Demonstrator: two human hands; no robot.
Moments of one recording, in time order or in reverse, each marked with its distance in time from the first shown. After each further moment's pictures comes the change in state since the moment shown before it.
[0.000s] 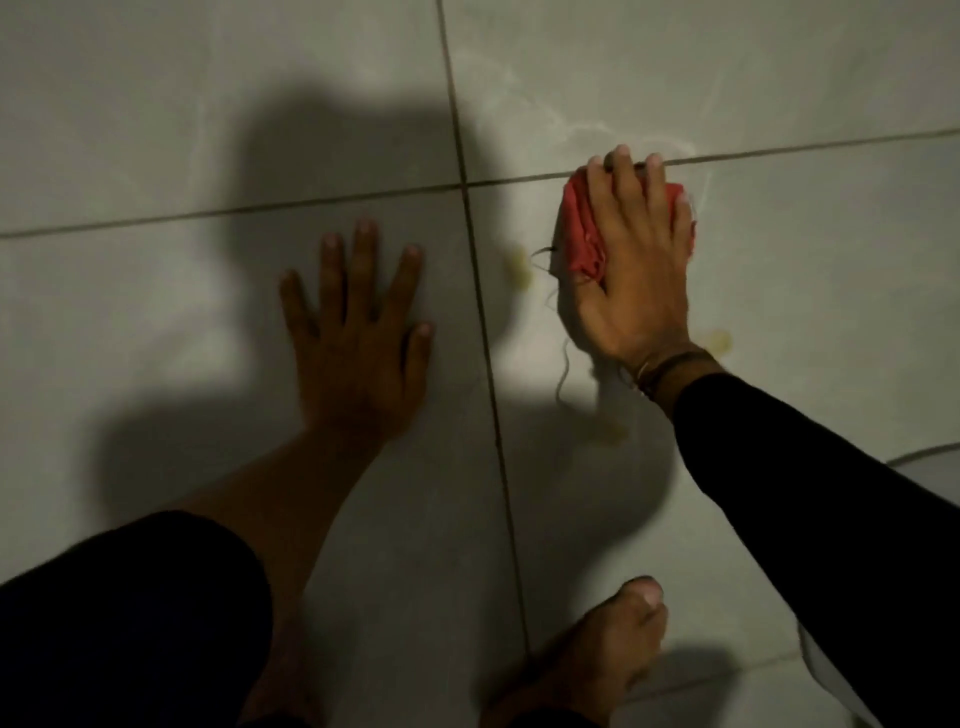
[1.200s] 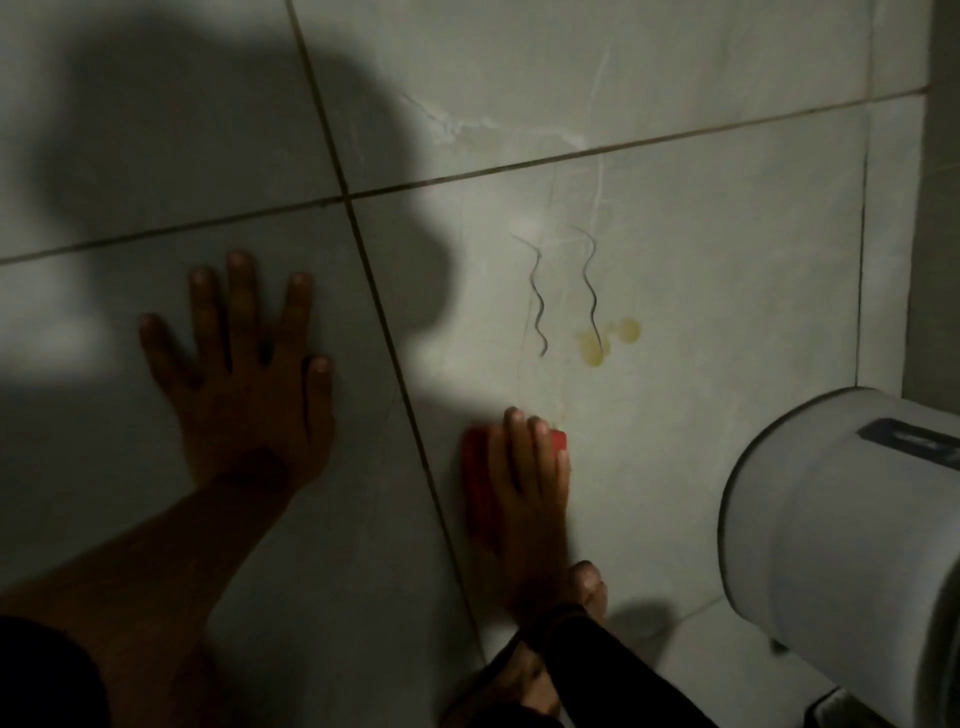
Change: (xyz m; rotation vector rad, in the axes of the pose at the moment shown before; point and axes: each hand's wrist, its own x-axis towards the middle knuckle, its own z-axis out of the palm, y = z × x) left_hand -0.002 -0.002 0.000 -0.060 -0.039 -0.011; right_hand -0.217 -0.035 0.080 -0.012 -0.018 0.149
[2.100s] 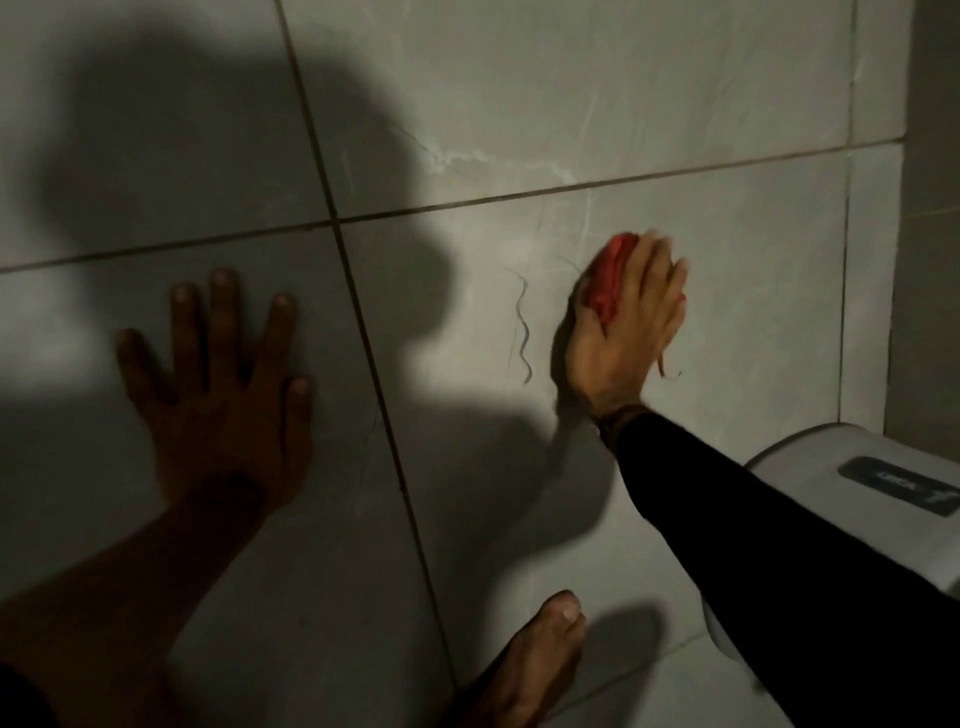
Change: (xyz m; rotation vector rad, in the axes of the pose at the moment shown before) left_hand 0.001 -0.002 0.004 -0.002 -0.018 0.004; right_hand 0.202 0.079 -0.077 0.142 0.255 0.389
